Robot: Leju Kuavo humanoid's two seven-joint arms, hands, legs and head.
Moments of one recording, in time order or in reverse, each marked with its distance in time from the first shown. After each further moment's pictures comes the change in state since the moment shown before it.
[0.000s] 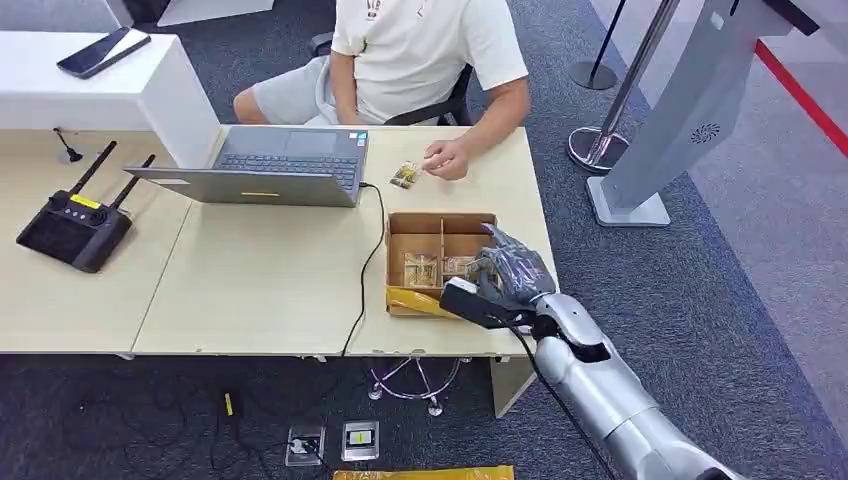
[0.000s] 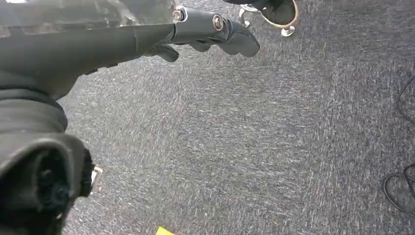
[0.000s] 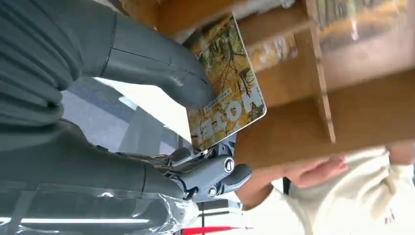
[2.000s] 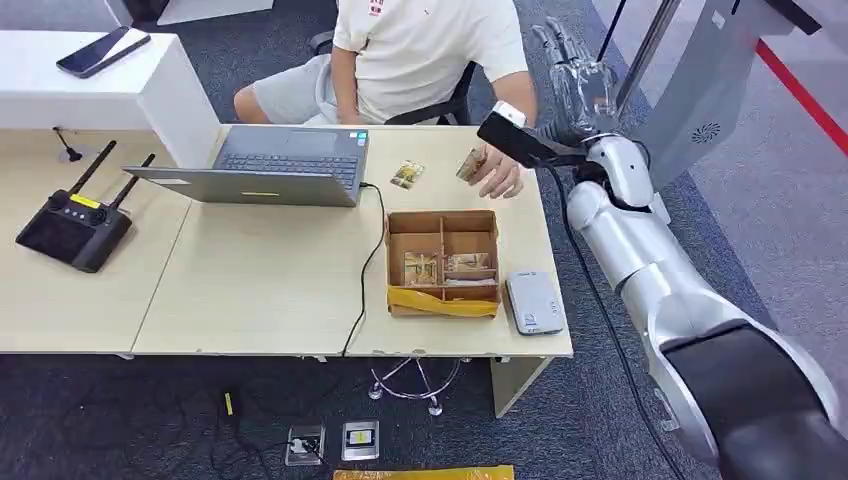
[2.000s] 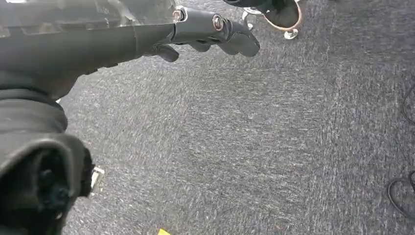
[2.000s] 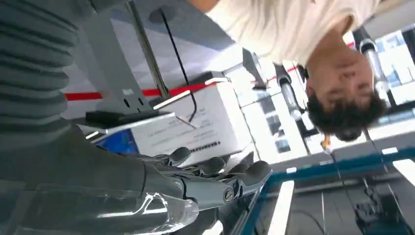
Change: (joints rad) left arm 0.002 0.000 -0.042 0.000 0.041 0.027 0.006; right arm -0.554 0.059 -0.115 0.452 0.002 -0.376 -0.249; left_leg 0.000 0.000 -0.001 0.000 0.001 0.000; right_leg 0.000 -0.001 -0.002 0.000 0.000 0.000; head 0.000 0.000
